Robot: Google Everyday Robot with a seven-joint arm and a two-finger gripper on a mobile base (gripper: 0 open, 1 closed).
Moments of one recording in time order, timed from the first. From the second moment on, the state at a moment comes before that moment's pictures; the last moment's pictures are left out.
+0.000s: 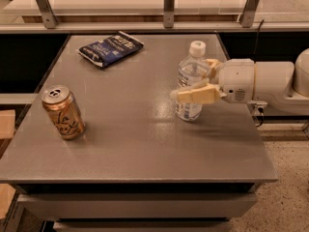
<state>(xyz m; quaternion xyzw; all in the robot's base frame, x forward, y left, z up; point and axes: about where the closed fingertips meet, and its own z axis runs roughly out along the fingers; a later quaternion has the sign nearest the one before) 0.526 -0.085 0.924 -0.47 0.61 0.34 0.54</state>
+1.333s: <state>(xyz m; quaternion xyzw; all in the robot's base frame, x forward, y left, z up) 0.528 -0.075 0.932 -0.48 0.61 0.34 0.53</state>
